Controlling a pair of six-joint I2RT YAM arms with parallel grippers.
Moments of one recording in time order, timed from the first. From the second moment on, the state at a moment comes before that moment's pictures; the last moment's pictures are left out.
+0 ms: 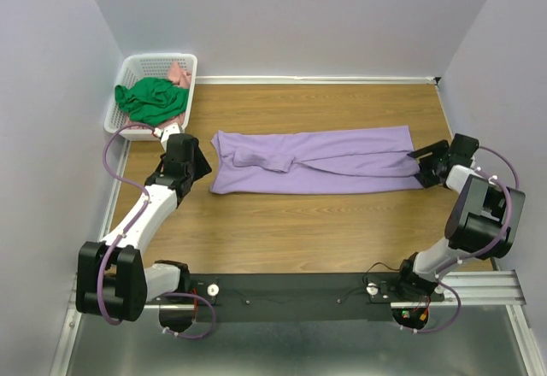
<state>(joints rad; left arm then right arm) -0.16 1.19 0.71 -0.24 -0.22 -0.55 -0.42 1.60 0.77 -0.02 -0.22 0.89</state>
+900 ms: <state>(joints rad) -0.17 1.19 0.71 -0.23 -0.17 -0.56 -0.33 1.66 1.05 -0.07 -0.29 0.74</state>
